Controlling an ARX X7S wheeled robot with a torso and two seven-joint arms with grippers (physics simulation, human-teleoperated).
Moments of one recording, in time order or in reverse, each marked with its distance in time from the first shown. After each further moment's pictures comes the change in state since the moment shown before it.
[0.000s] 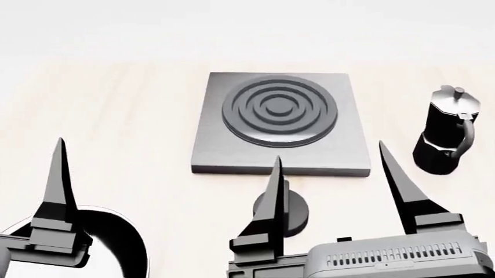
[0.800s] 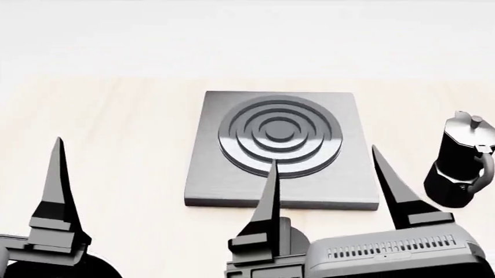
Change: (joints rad) left arm -0.004 -0.013 0.004 0.004 -0.014 -0.002 -0.019; right arm -0.002 -0.012 0.023 0.025 0.049 0.001 -0.004
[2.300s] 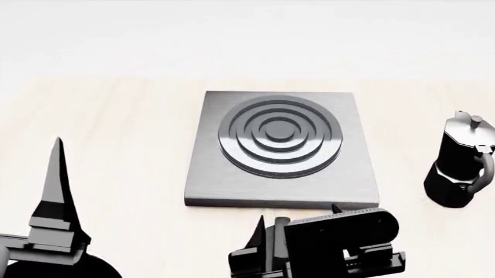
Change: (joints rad) left arm -0.005 -0.025 0.009 -0.007 -0.024 0.008 -0.031; right arm 0.047 -0.055 0.007 0.334 0.124 0.157 0.003
